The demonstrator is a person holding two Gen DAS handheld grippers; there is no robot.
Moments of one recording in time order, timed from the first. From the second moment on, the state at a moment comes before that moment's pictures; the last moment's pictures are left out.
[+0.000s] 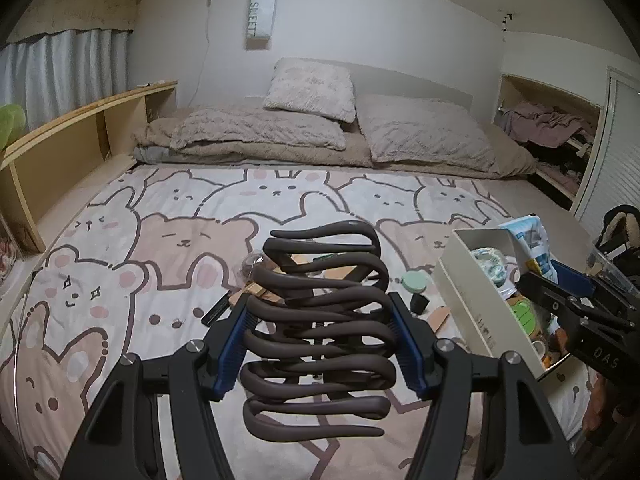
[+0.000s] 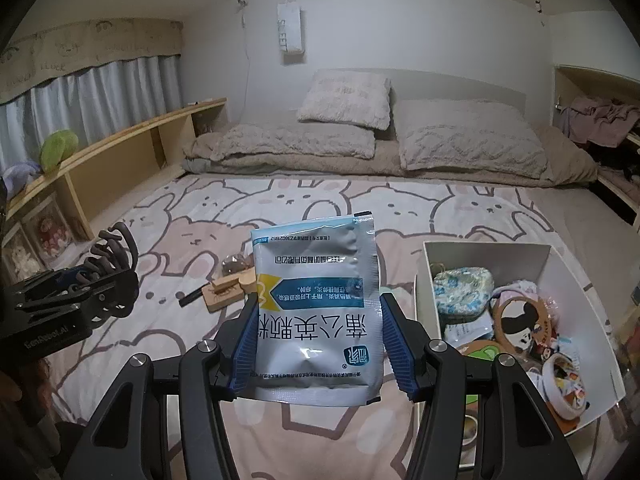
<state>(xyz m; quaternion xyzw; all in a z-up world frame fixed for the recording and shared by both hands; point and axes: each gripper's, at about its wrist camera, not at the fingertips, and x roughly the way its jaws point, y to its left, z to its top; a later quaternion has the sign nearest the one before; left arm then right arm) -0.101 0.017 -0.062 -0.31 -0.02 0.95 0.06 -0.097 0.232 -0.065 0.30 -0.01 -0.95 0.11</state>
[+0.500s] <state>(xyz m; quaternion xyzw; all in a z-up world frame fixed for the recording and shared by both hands) -0.106 0.051 -0.026 -0.27 -0.01 0.96 0.09 -0.090 0.260 -0.037 0.26 -0.02 -0.96 0.10</state>
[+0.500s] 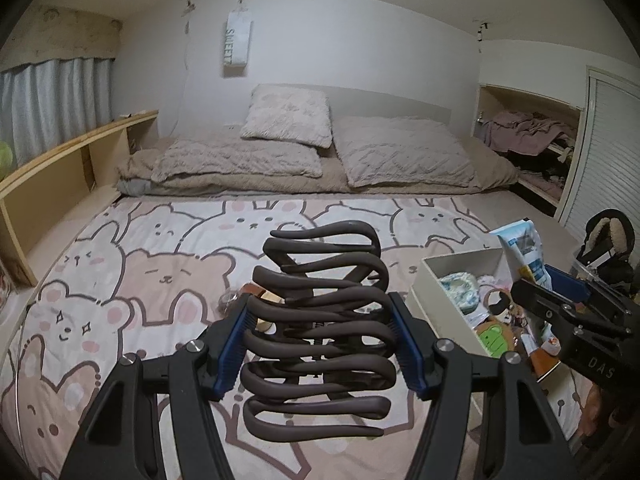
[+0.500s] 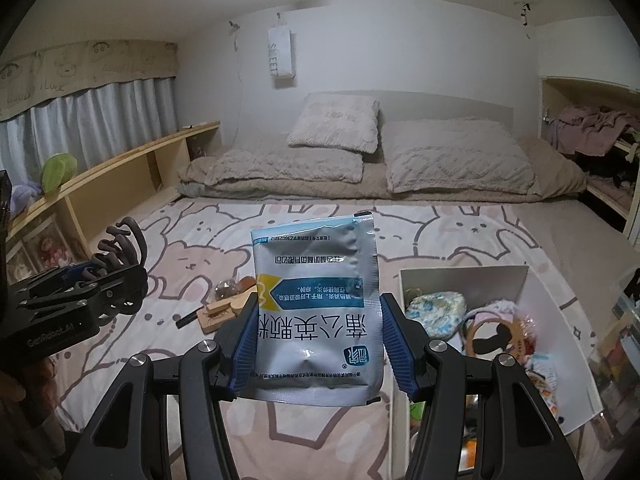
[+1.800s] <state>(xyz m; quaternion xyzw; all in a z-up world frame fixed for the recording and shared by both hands) -0.180 0.204 0.015 -0.24 0.01 0.94 0.23 -0.143 0.416 0.004 0.26 -0.03 -0.96 0.01</state>
